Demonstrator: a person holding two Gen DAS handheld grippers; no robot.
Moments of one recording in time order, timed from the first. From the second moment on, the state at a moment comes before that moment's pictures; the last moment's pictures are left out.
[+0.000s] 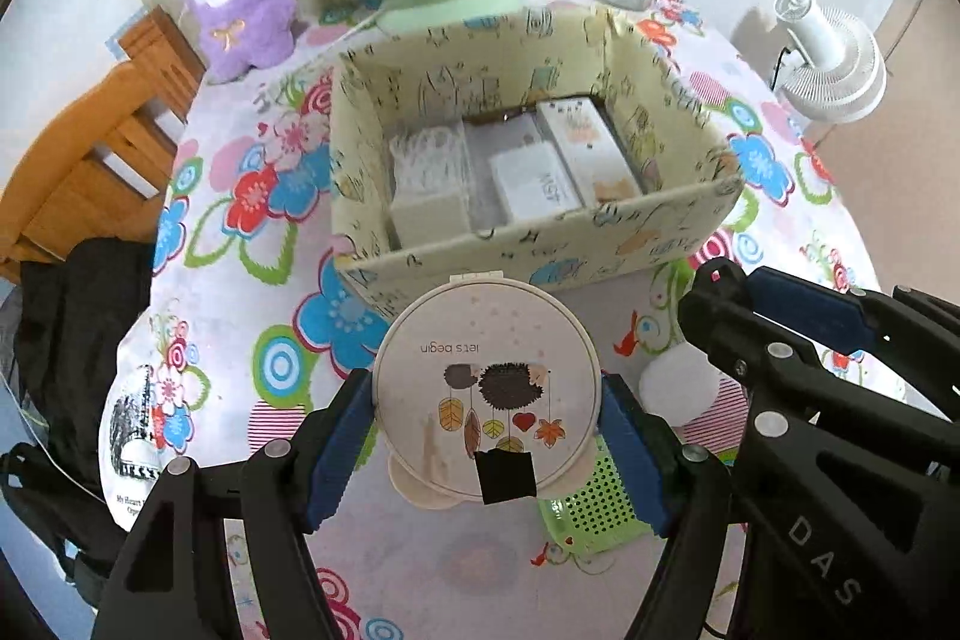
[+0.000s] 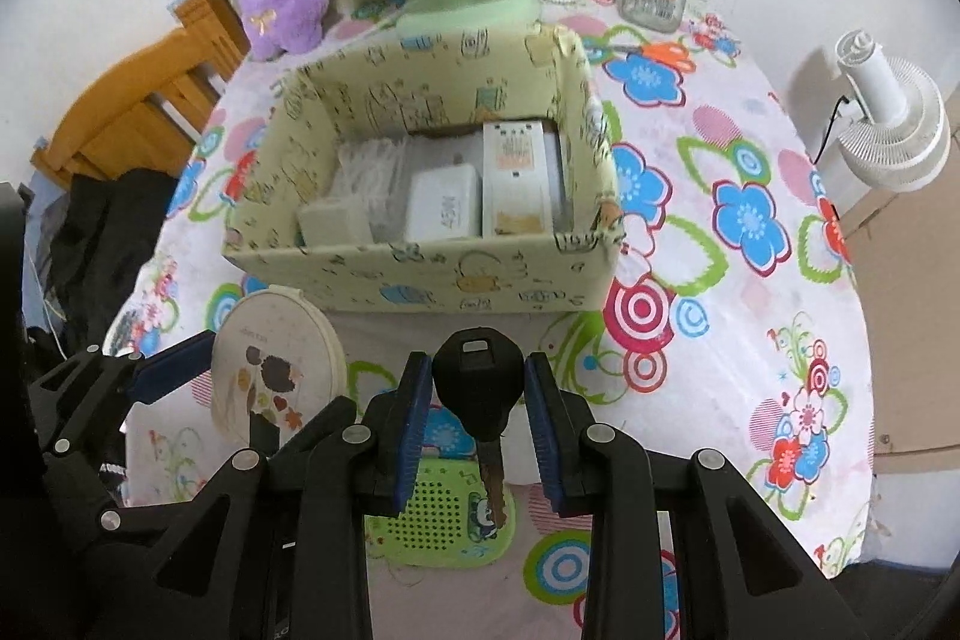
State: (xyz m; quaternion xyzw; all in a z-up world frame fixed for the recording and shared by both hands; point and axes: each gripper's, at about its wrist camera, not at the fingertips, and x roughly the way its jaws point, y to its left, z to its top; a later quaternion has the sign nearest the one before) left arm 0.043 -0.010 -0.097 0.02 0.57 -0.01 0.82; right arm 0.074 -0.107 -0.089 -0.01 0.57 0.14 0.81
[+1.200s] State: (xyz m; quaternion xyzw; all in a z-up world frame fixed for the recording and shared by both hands) left arm 0.095 0.003 -0.060 -0.01 0.54 0.01 0.84; right arm 0.124 -0.099 -0.037 -0.04 0.53 0.17 0.83
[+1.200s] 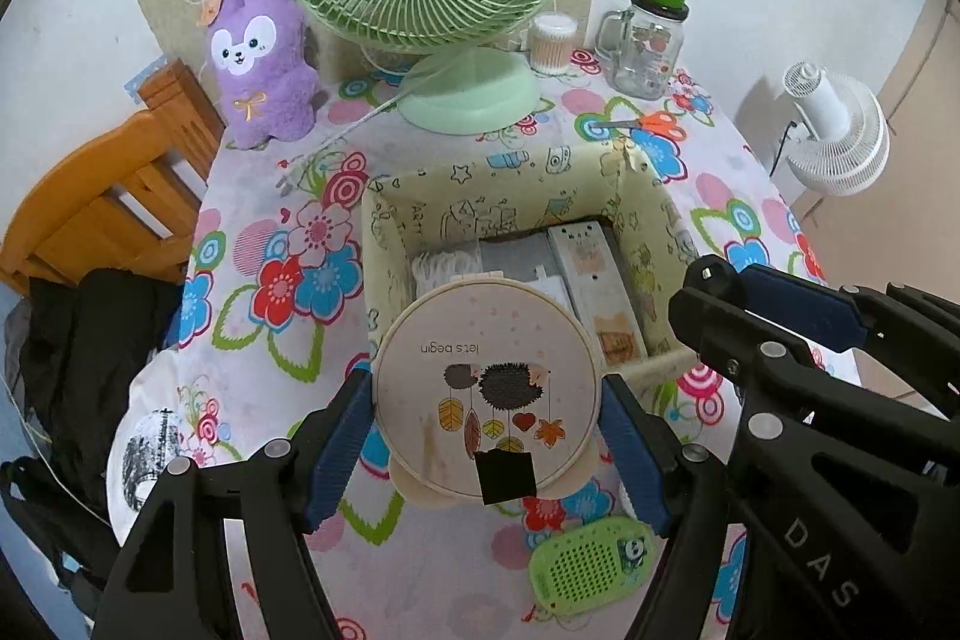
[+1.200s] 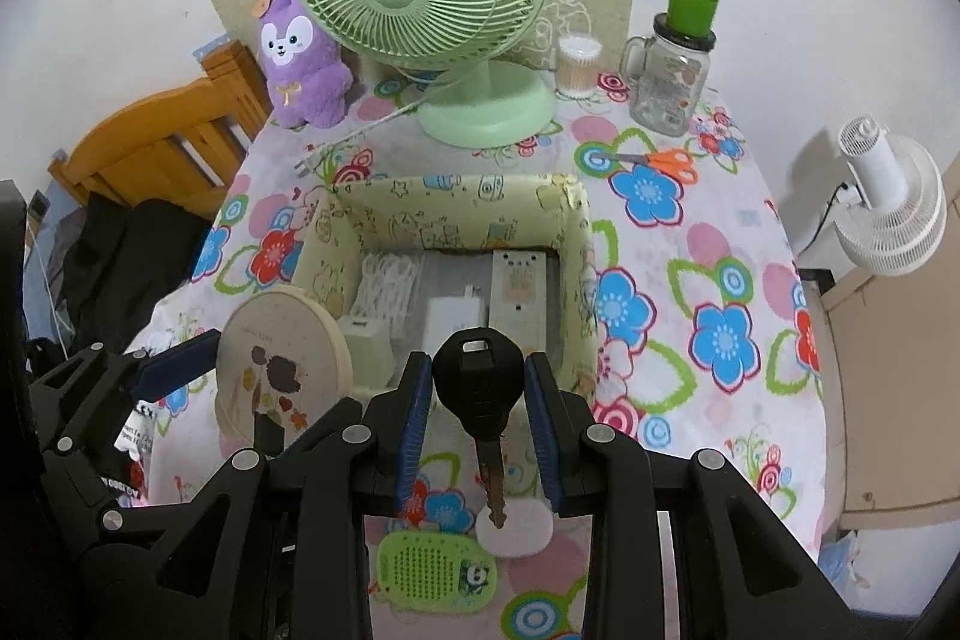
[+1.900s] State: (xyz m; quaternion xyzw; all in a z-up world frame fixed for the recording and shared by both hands) left arm 0.154 0.018 -0.105 -0.03 0.57 0.02 0.82; right arm 0.207 -0.073 -0.080 -0.02 0.54 0.20 0.82
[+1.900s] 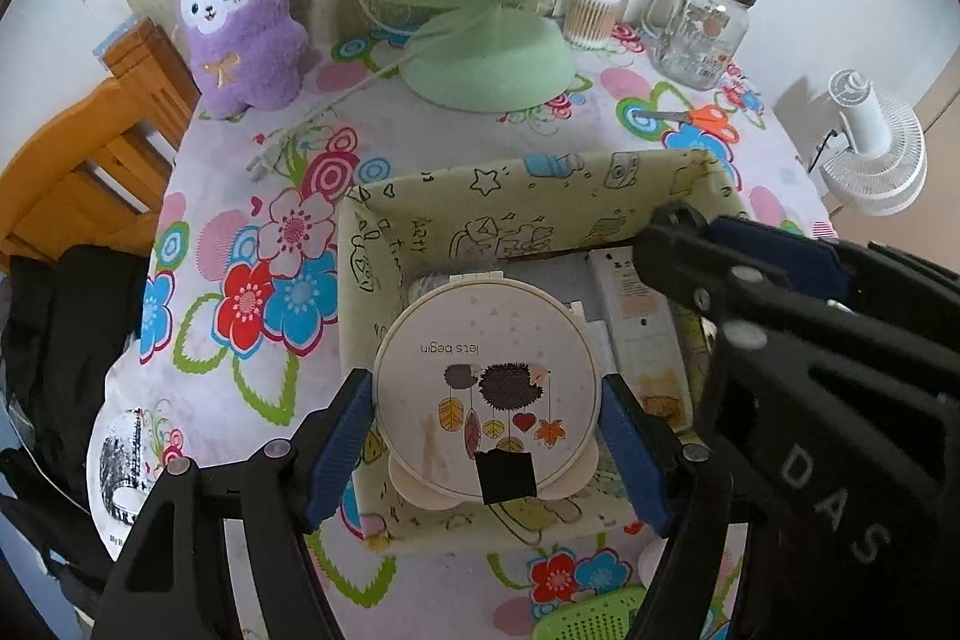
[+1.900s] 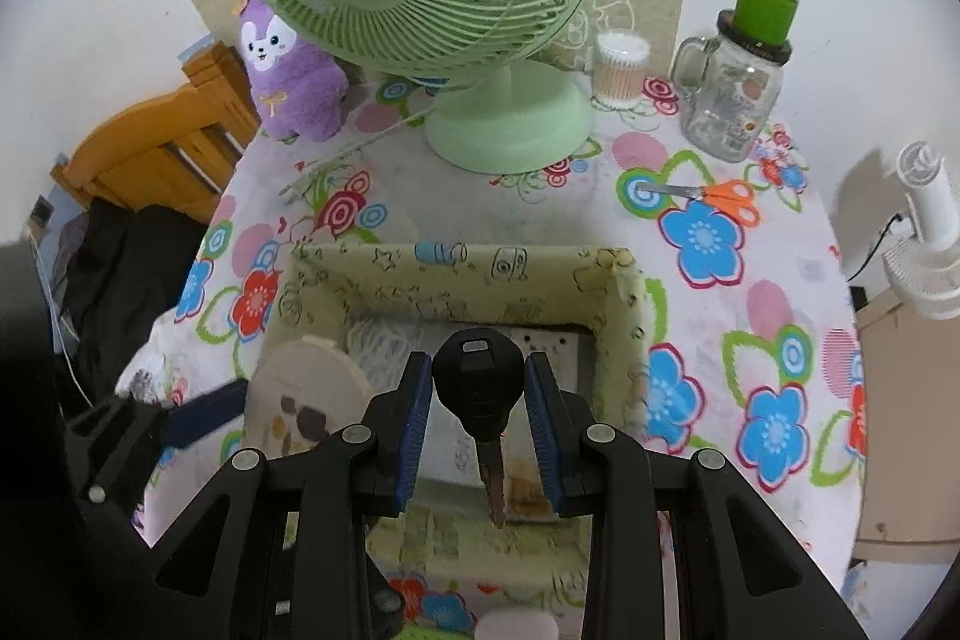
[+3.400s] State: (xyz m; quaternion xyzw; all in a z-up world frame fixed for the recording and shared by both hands) left arm 0.152 -0.001 -0.127 0.01 0.59 -0.01 0.81; right arm 0.185 -0.108 -0.106 -0.01 0.57 0.15 0.80
